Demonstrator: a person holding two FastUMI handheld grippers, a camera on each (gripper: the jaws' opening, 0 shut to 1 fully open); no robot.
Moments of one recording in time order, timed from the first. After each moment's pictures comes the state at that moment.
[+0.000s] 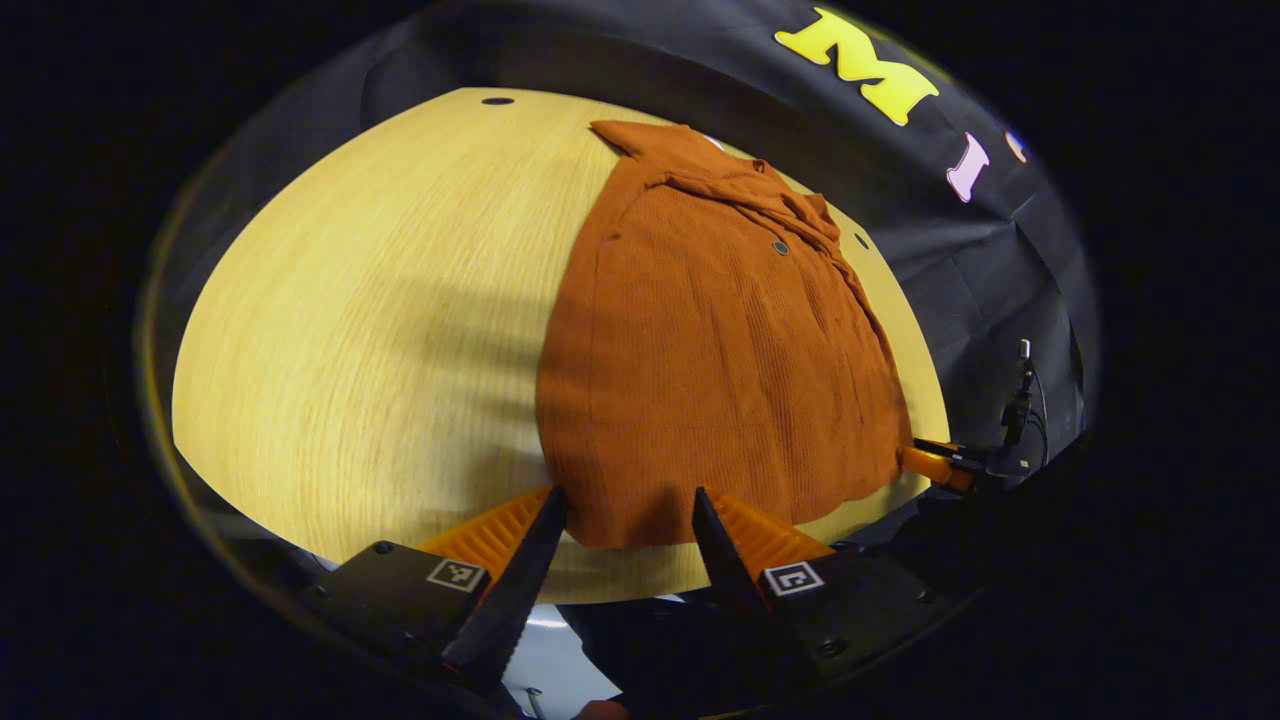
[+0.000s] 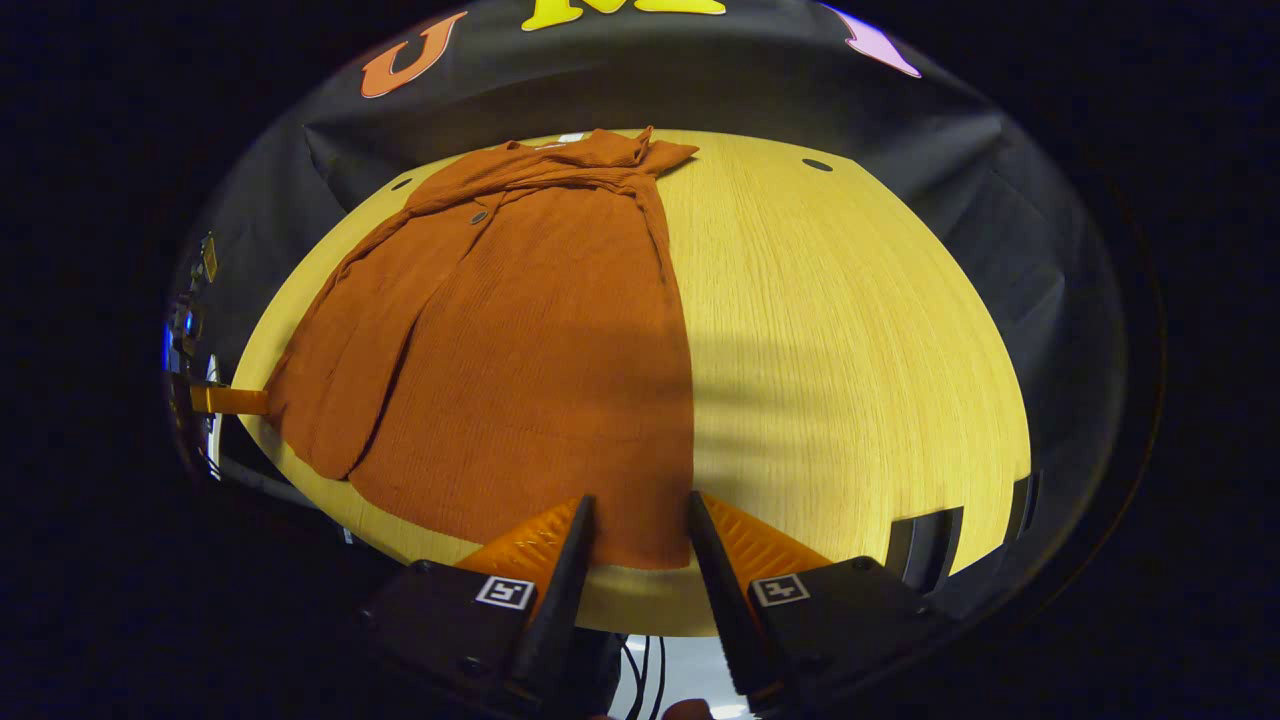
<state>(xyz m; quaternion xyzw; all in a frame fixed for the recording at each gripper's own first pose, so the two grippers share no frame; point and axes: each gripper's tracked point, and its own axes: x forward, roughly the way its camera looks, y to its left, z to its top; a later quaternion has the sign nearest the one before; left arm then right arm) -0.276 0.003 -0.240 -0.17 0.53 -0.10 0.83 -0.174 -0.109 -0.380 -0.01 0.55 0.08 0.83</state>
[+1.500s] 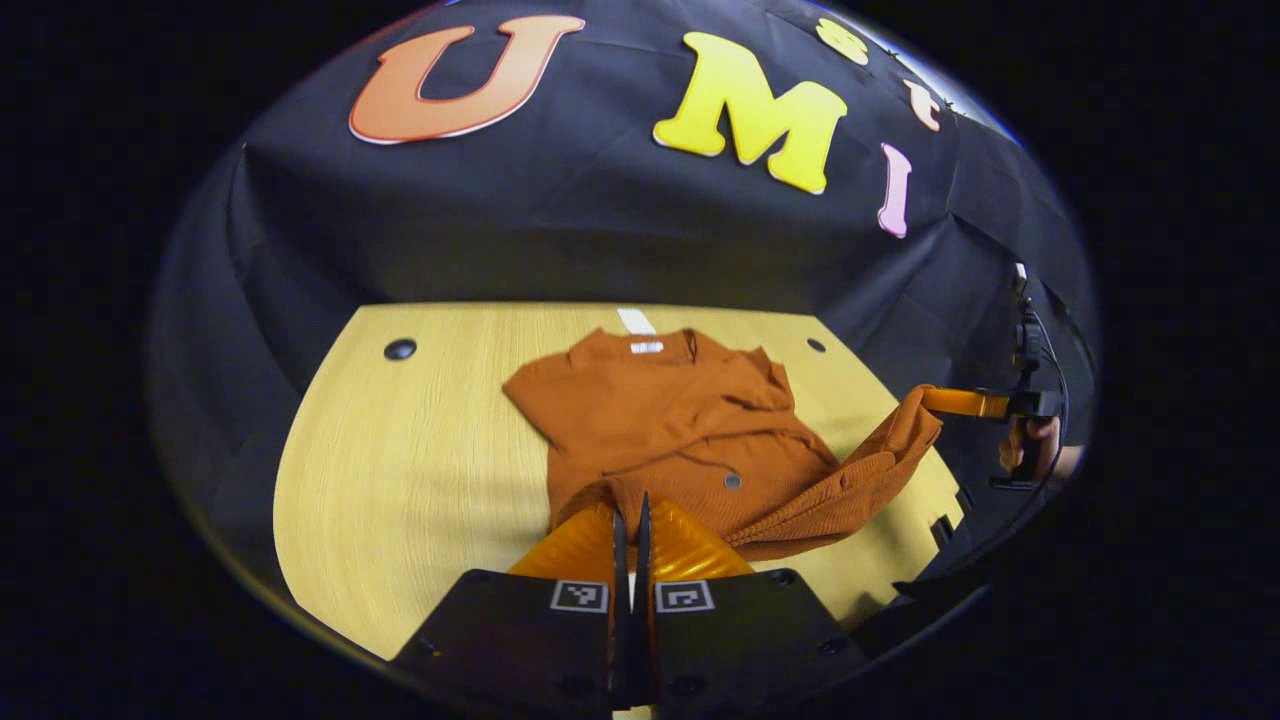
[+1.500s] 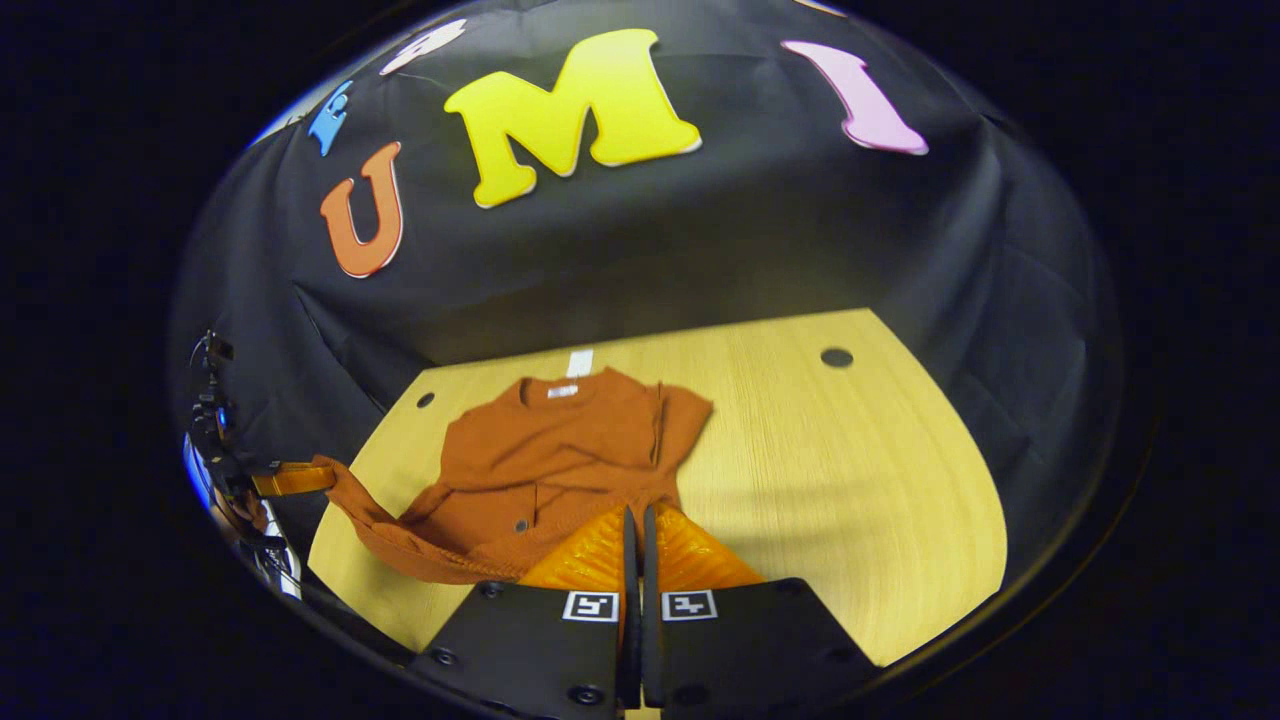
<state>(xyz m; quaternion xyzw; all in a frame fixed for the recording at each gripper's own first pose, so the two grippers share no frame) -0.040 -0.002 -0.075 -0.05 0.33 -0.16 0.93 0.090 -0.088 -0.193 0.10 0.35 0.10 0.93</state>
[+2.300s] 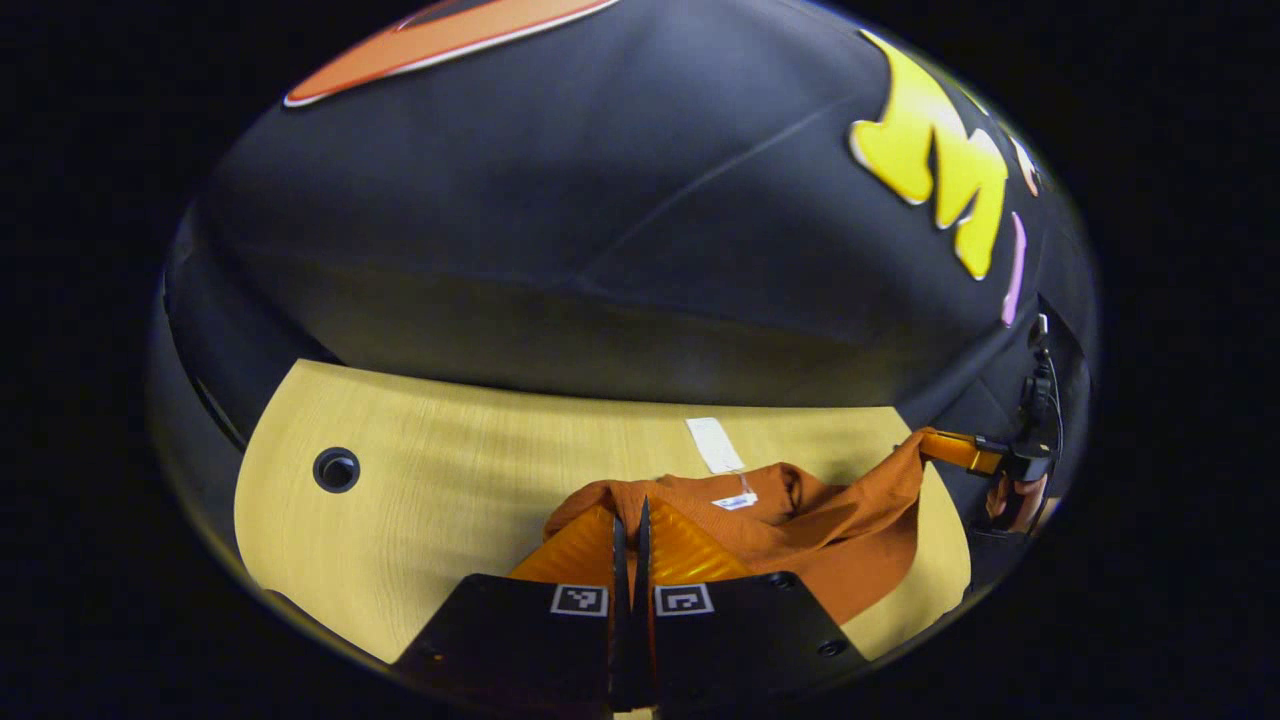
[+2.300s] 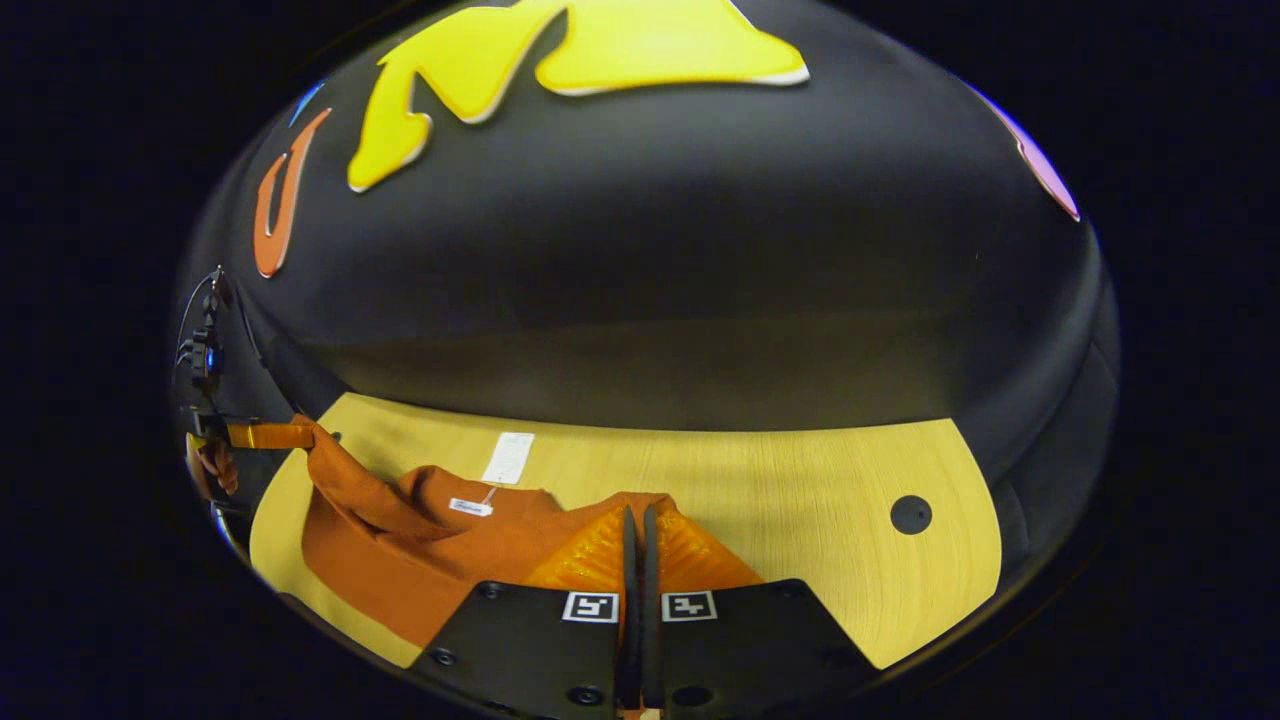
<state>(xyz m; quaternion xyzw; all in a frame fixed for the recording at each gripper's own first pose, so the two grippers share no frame) 0.230 0.018 -0.146 -0.11 0.35 -0.10 0.93 0.359 -0.067 -0.305 0.05 0.36 0.09 0.93</state>
